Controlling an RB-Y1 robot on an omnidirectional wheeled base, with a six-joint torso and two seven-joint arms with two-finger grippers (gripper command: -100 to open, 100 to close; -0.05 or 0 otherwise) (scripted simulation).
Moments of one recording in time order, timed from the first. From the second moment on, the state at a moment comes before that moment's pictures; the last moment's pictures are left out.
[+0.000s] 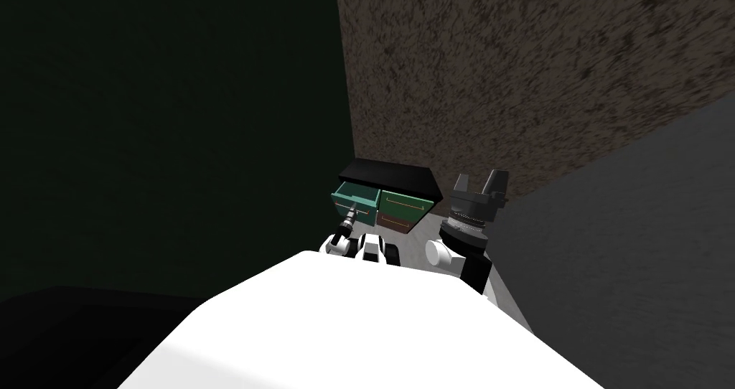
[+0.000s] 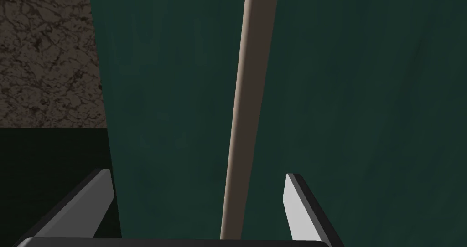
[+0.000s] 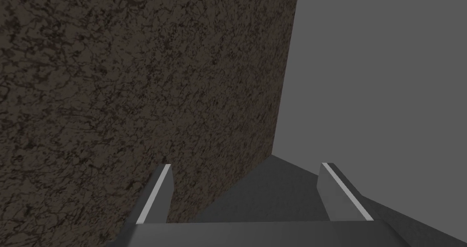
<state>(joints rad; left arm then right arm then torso) 0.20 0.05 -0.24 -1.24 0.03 -0.35 0.02 0.48 0.01 0.01 -2.31 -0.09 -0.59 0.16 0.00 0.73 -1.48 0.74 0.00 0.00</state>
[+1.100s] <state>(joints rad) 0.17 0.05 -0.24 -1.39 0.04 -0.17 0.01 0.48 0.01 0.01 -2.31 -0.09 -0.59 0.16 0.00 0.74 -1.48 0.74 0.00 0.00</state>
